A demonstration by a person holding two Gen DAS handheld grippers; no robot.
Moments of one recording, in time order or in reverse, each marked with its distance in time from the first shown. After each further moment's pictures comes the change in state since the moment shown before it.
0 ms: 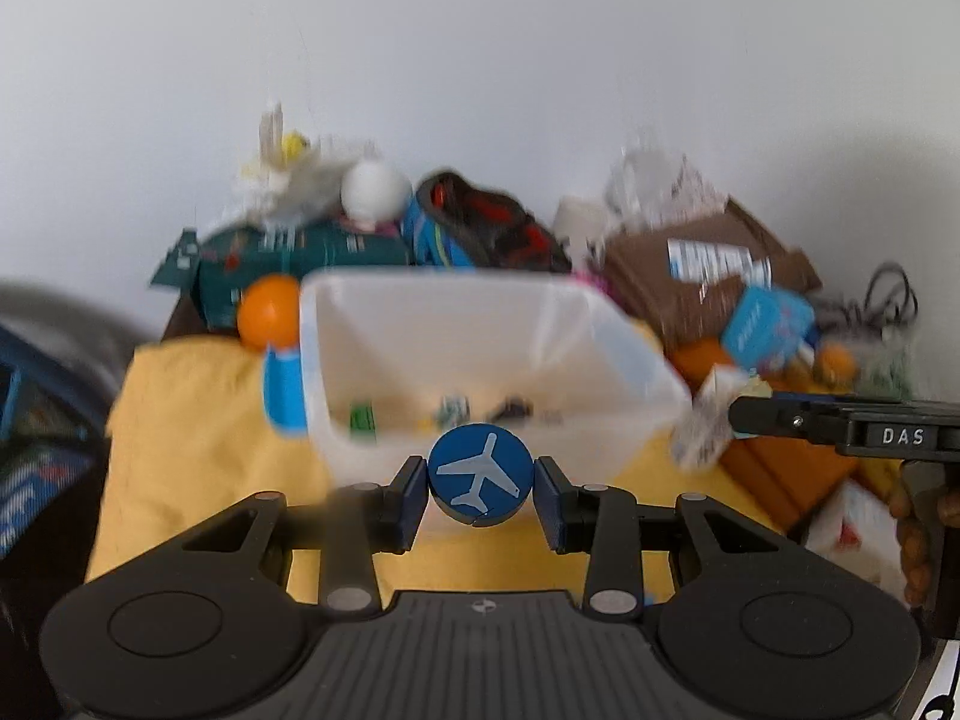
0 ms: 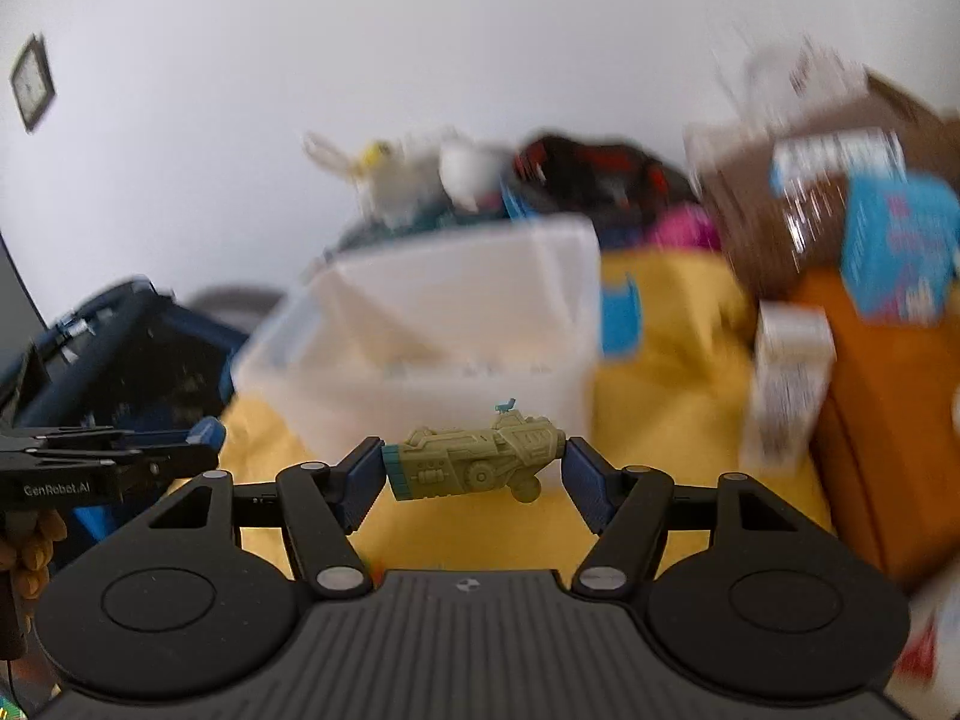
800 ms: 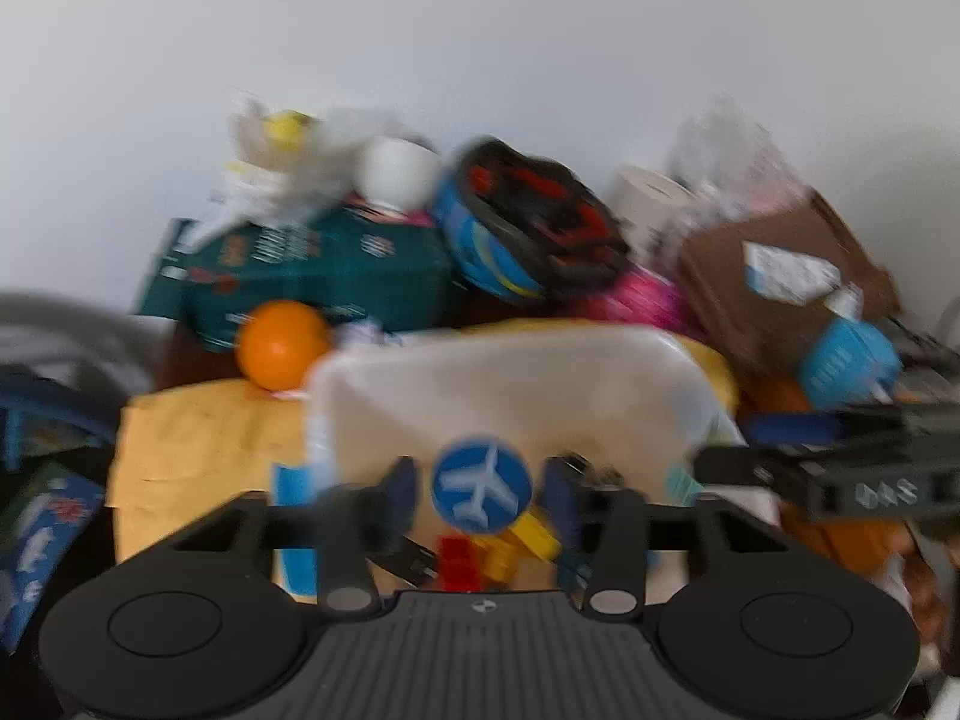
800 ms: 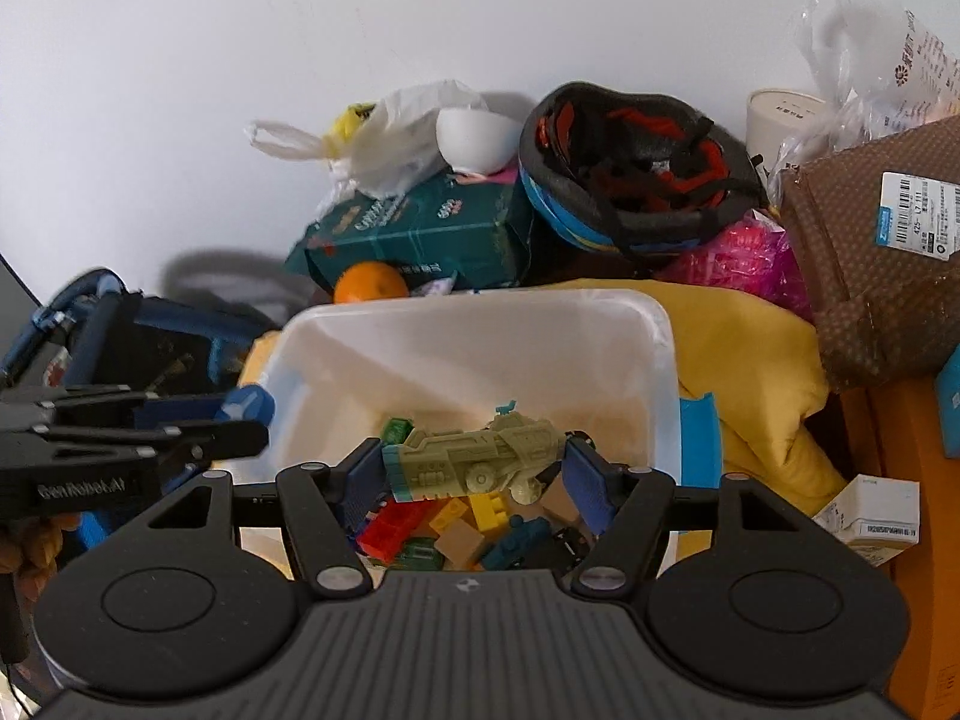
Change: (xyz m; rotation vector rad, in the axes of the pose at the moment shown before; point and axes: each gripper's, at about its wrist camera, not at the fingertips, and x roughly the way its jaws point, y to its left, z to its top) left arm 0.082 0.021 0.094 -0.015 0.169 0.092; right arm 0.102 0.009 0.113 0.030 0.267 -0.012
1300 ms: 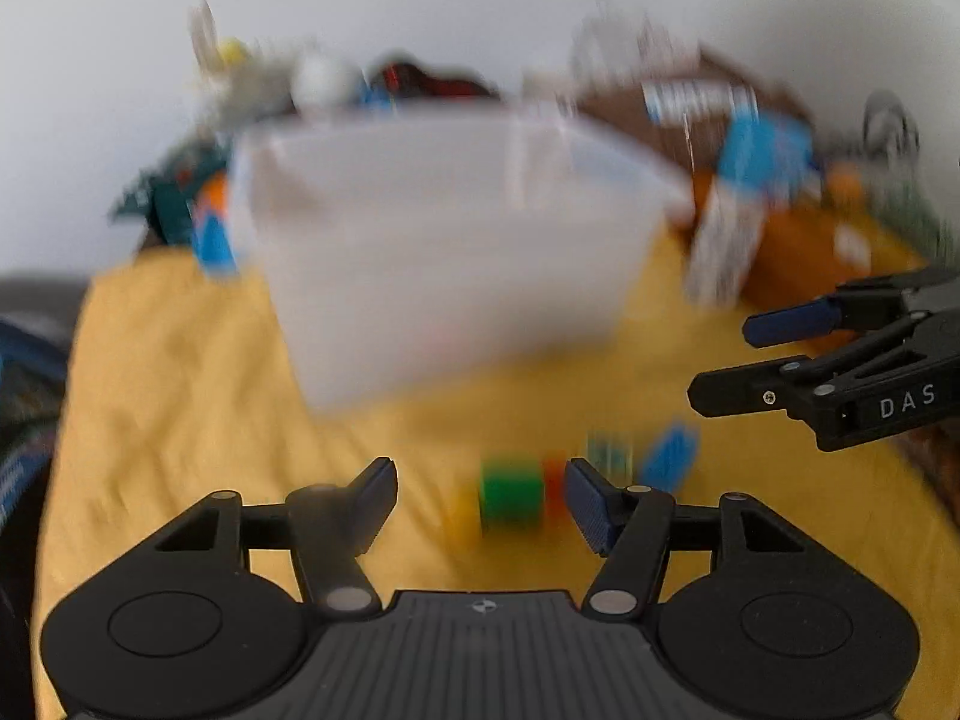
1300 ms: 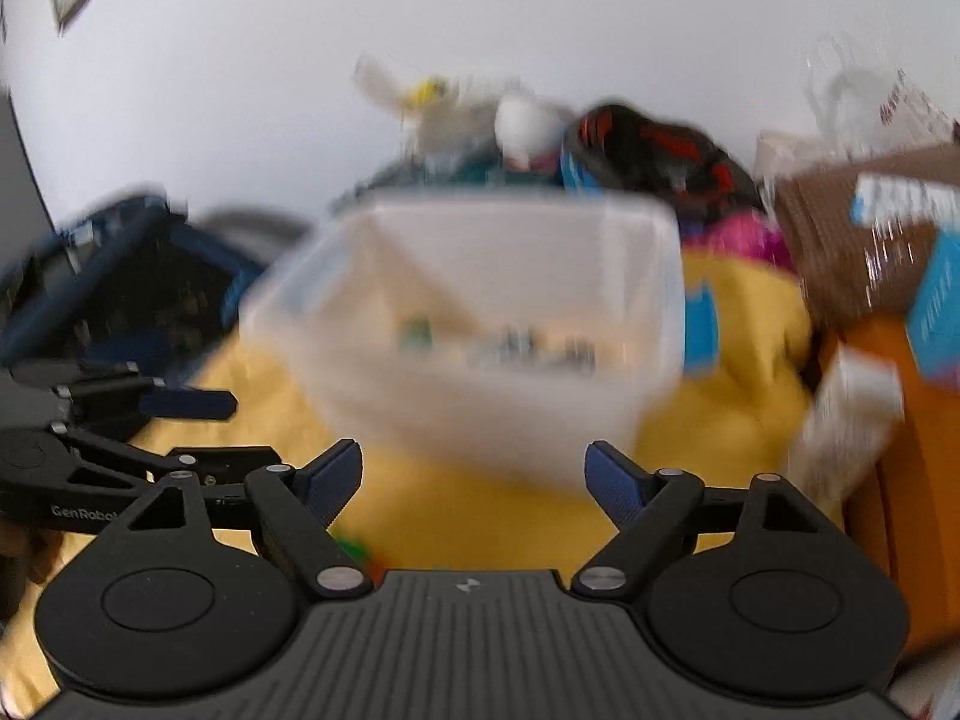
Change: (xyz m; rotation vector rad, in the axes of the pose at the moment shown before) left arm -0.003 -0.032 -0.205 0.201 0.002 -0.047; right arm -0.028 0.014 -0.154 -0.193 -0.123 -0.035
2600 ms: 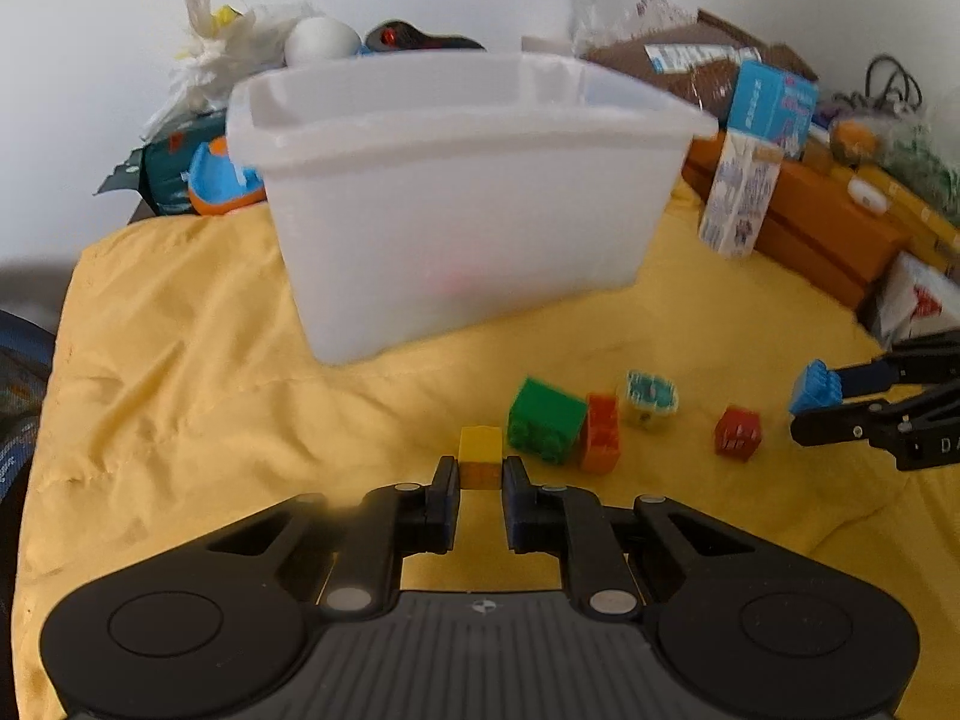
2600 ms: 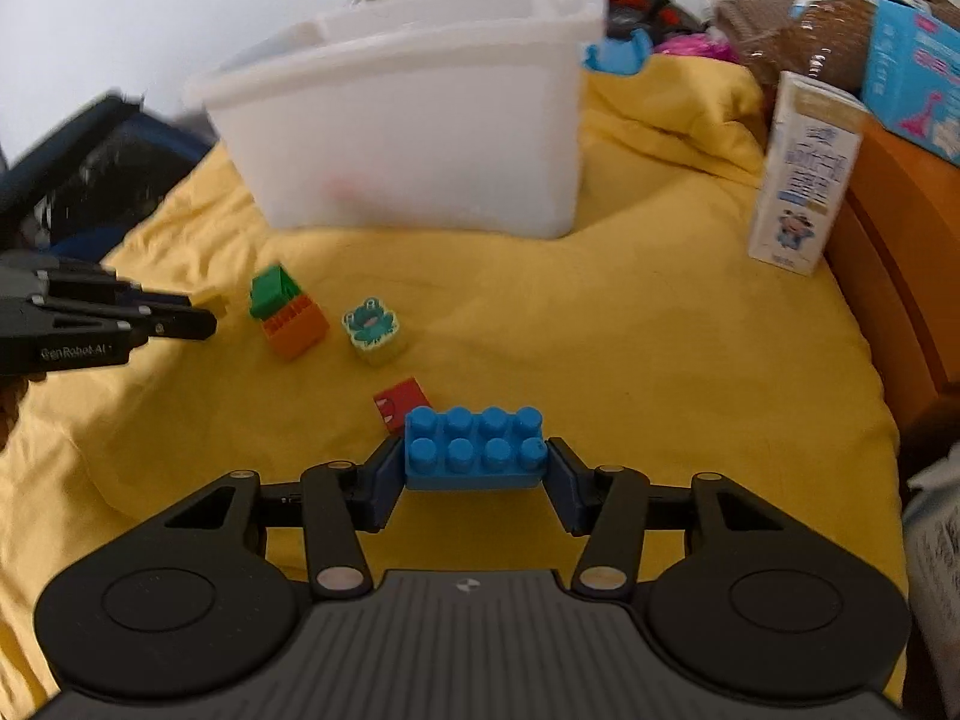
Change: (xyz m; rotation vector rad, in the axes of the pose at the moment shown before) left arm 0.015 0.024 -0.011 0.015 -0.008 -0.015; right arm 0.015 -0.028 -0.099 0.076 0.113 -0.028
